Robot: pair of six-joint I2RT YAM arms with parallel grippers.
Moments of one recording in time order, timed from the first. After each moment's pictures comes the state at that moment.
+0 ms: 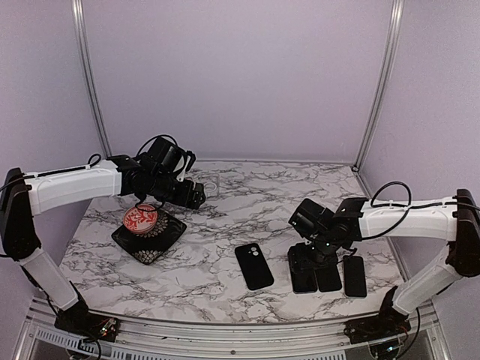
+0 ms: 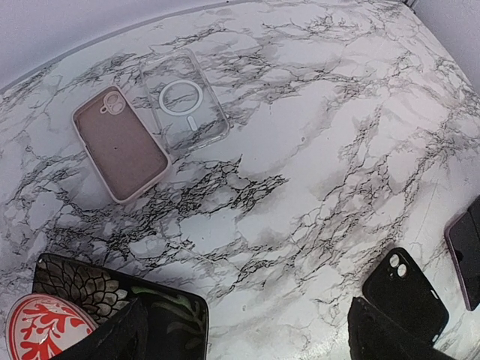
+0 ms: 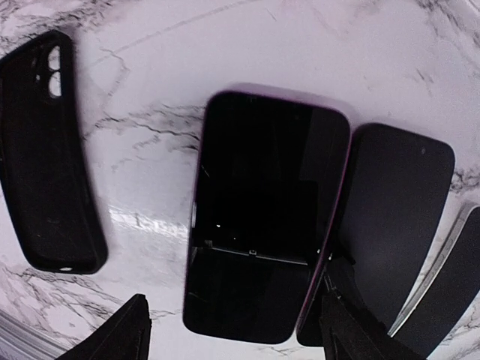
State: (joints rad) left arm -0.70 1.62 1.27 -0.49 -0.11 -0.29; right arm 0.92 1.46 0.95 -0.81 0.14 0.73
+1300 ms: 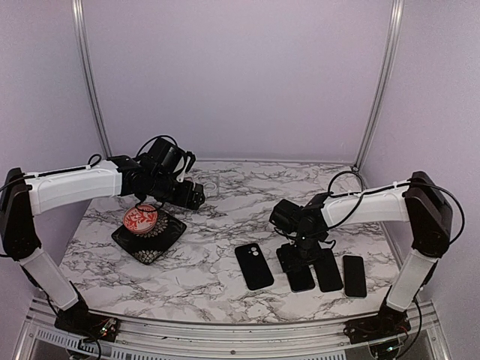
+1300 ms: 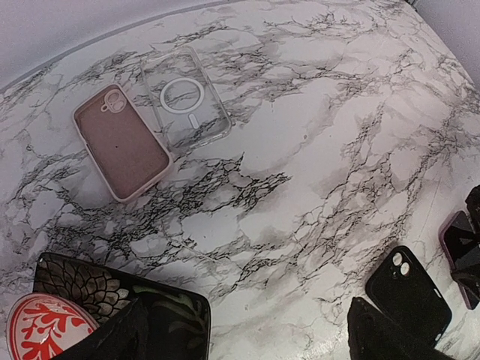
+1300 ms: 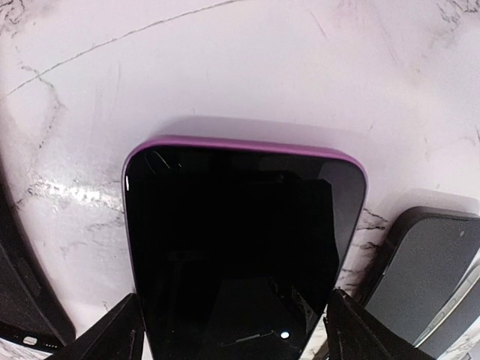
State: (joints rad) left arm -0.70 1.62 1.27 -0.49 -0.11 -0.29; right arm 0.84 1.75 1.07 -0.83 0.11 0.60
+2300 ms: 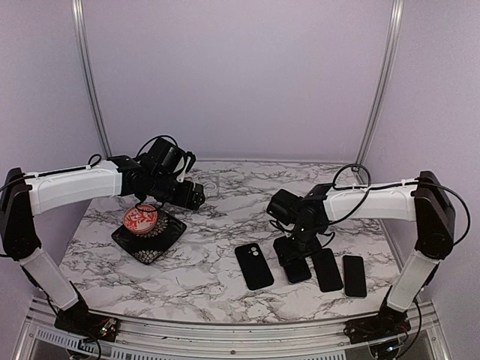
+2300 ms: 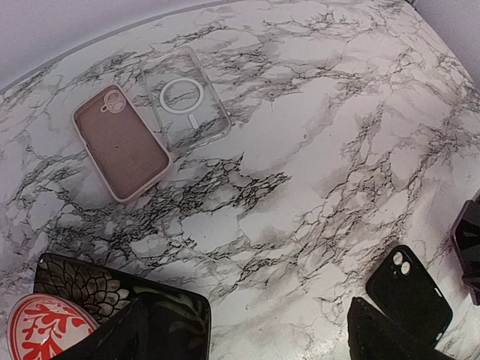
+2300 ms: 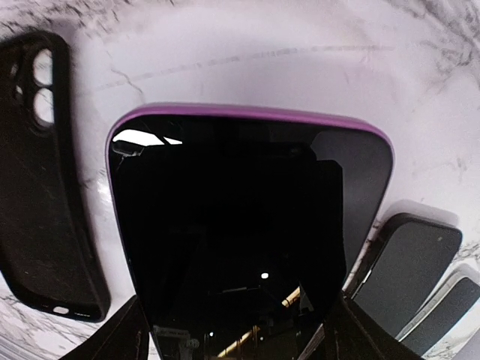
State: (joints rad) left arm -0.70 1.62 1.27 -0.49 -0.11 -0.28; right arm 0.86 1.73 1.15 -0.90 0.09 0.53
